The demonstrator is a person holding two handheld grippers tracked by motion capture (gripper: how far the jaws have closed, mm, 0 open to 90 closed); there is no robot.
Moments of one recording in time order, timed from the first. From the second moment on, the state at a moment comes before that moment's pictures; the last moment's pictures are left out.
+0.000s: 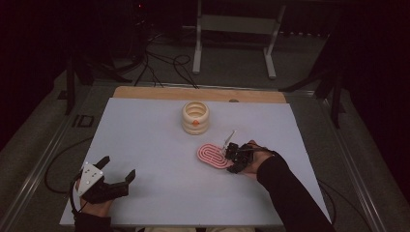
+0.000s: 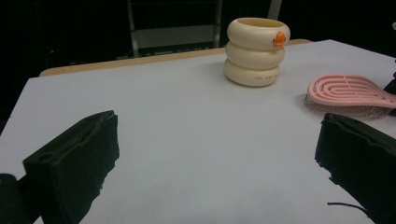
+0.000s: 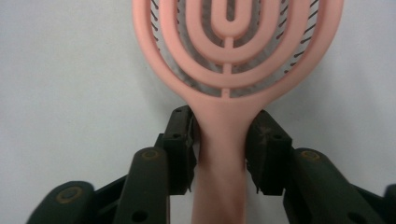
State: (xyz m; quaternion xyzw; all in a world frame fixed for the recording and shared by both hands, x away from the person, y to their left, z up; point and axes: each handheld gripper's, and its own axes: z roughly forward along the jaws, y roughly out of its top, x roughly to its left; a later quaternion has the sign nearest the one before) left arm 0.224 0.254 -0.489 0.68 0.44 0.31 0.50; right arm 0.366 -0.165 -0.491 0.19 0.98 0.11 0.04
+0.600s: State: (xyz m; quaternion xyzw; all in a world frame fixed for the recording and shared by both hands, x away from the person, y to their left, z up) left arm 0.223 0.254 -0.489 0.68 0.44 0.31 0.50; right arm 0.363 -0.163 -0.491 0.20 0.97 0.10 0.04
